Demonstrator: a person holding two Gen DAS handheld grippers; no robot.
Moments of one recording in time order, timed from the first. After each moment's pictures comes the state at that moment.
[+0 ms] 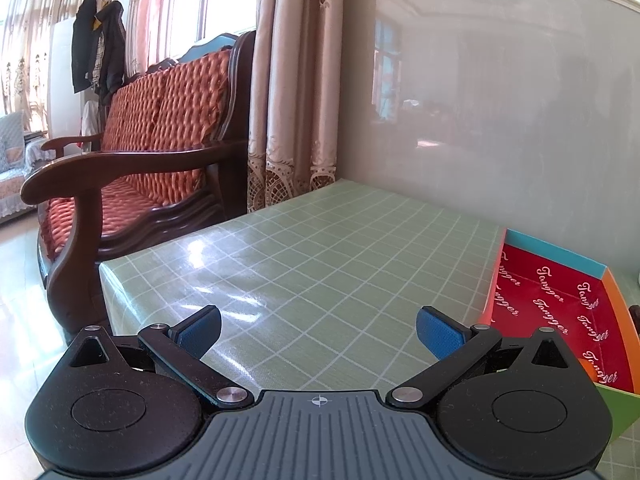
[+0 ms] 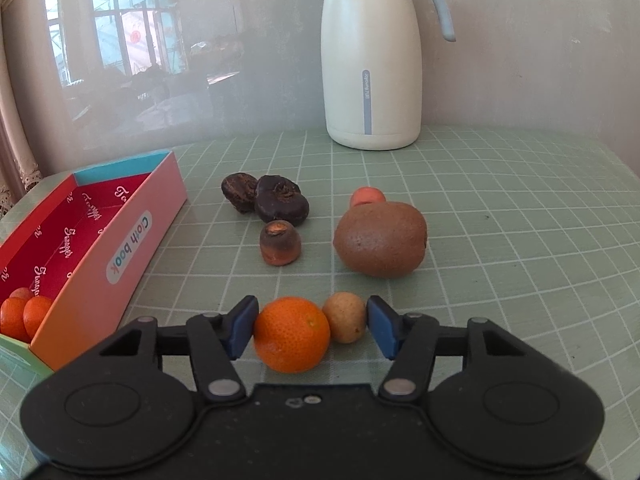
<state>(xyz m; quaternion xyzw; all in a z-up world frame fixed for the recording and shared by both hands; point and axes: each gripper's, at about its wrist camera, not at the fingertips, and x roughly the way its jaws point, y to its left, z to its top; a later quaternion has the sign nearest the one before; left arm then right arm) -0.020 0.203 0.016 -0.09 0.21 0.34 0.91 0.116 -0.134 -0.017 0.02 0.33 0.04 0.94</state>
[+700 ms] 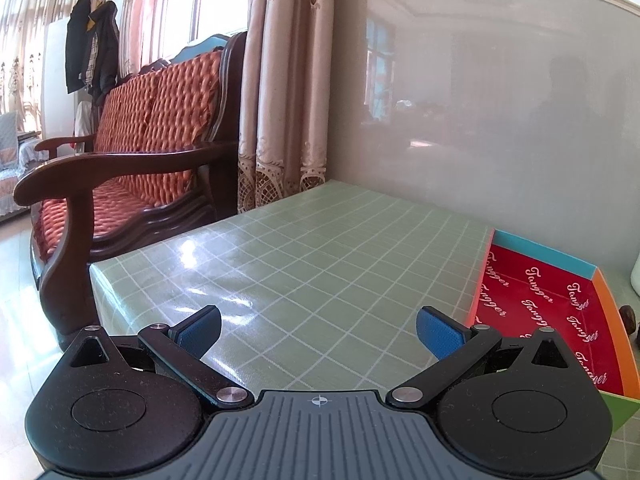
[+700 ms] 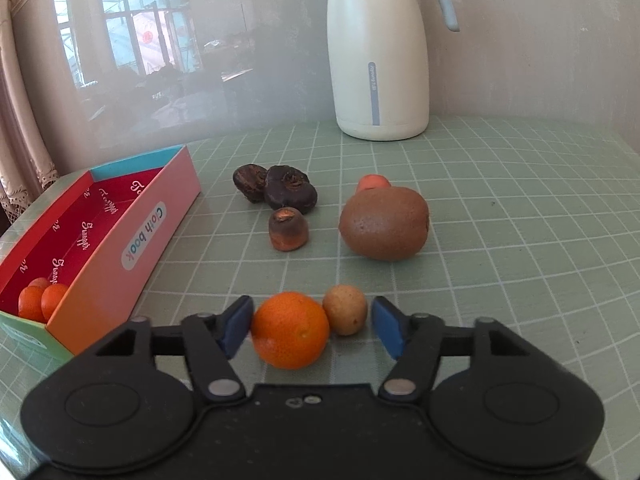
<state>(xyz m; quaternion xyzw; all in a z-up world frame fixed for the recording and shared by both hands) -0.016 0.197 0.017 -0.09 0.21 0.33 0.92 0.104 -0.145 -0.018 0.04 0.34 0.07 0.94</state>
